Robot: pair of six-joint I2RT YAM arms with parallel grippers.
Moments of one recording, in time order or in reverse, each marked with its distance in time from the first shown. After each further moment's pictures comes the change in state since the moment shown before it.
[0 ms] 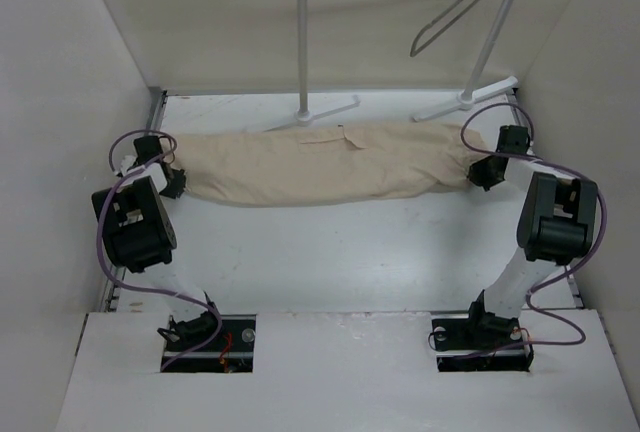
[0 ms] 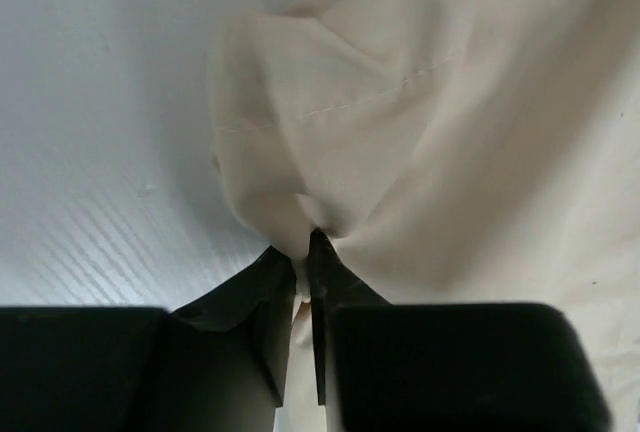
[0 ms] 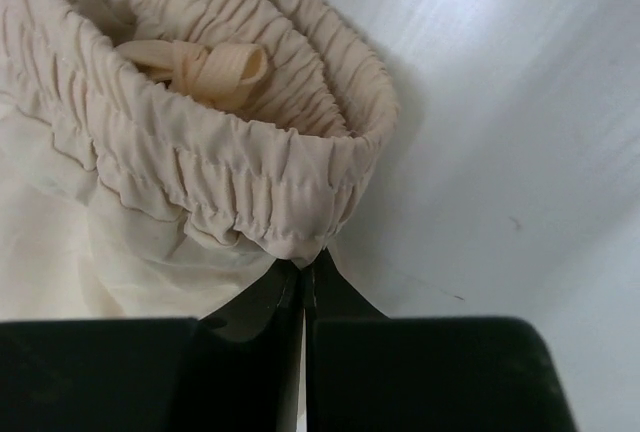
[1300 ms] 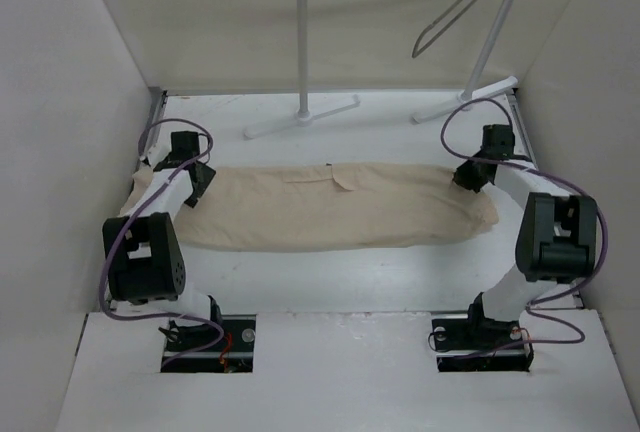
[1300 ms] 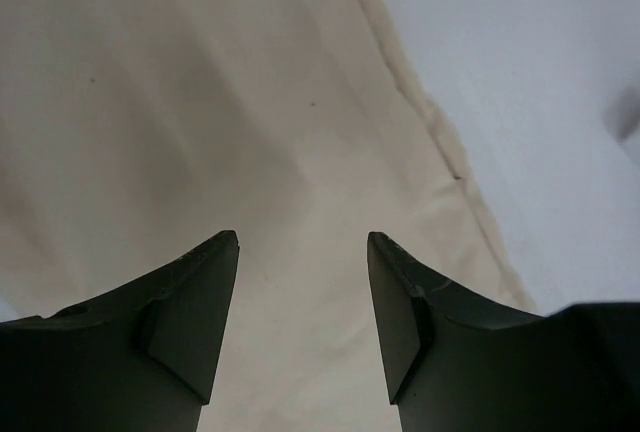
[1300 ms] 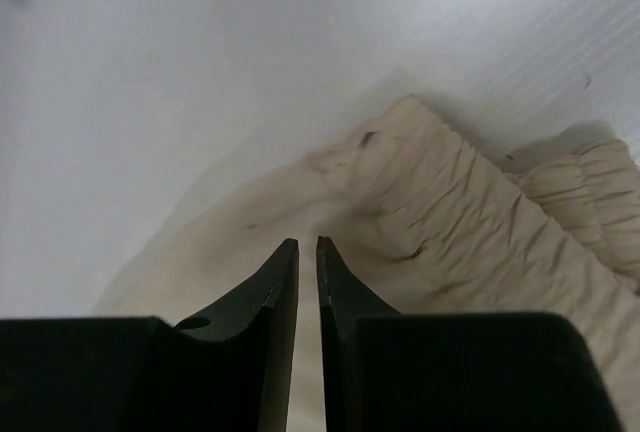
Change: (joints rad) left arm -0.275 -0.321 -0.089 -0.191 -0.223 0.035; right arm 0.122 -0.248 -0.082 -0.078 0.015 -0.113
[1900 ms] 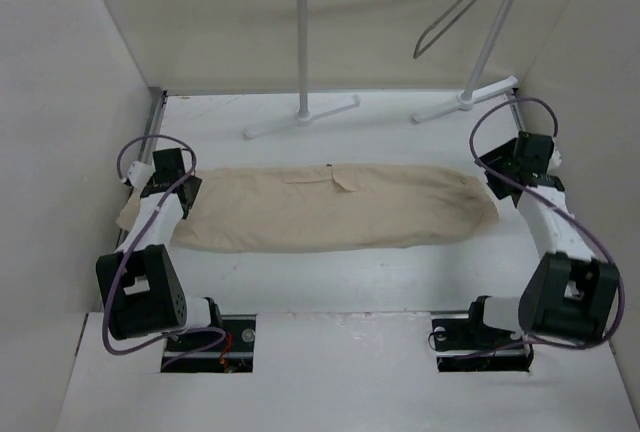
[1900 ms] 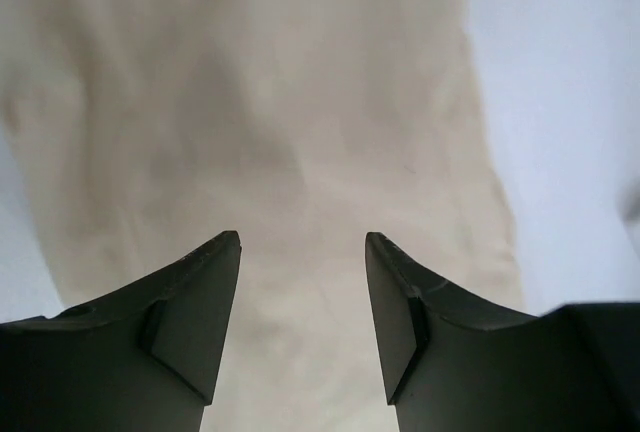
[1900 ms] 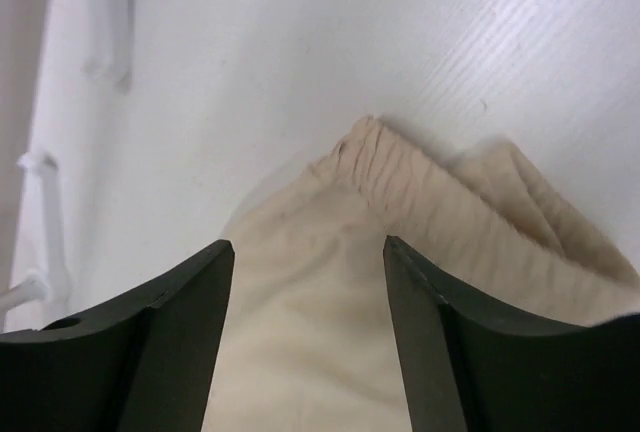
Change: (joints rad) left arm 0.150 -0.111 -0.183 0.095 0.035 -0.079; right arm -0.113 -0.157 -0.066 0.000 0.001 0.037
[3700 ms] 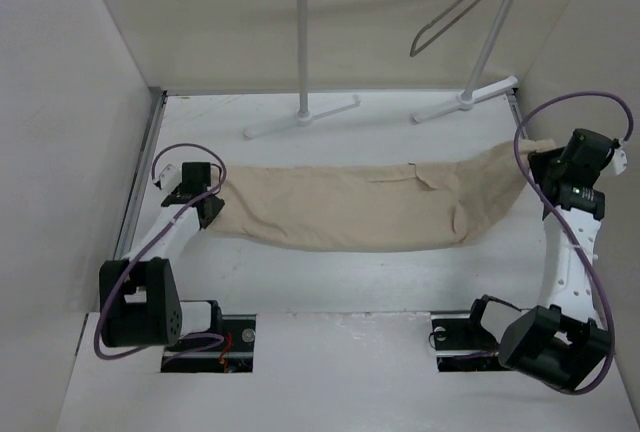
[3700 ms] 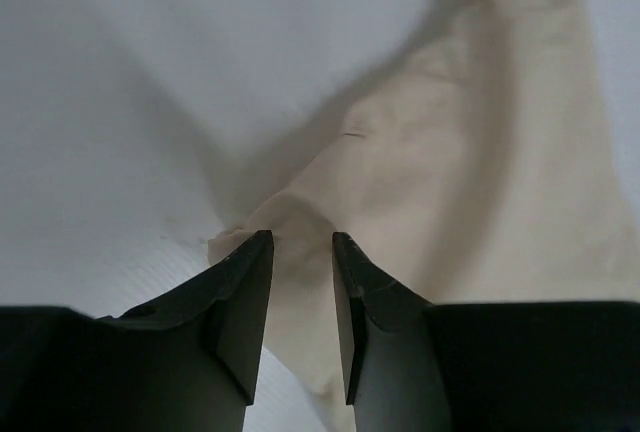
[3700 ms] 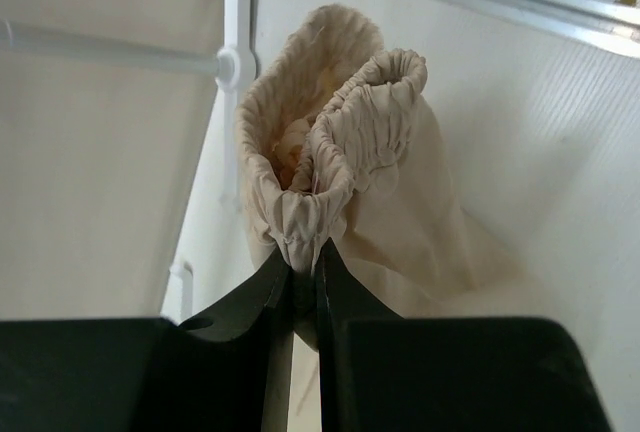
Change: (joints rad) left arm -0.245 -0.146 -0.103 -0.025 -0.003 0.102; right arm -0.231 -0.343 0.064 -0.114 0.004 0.066
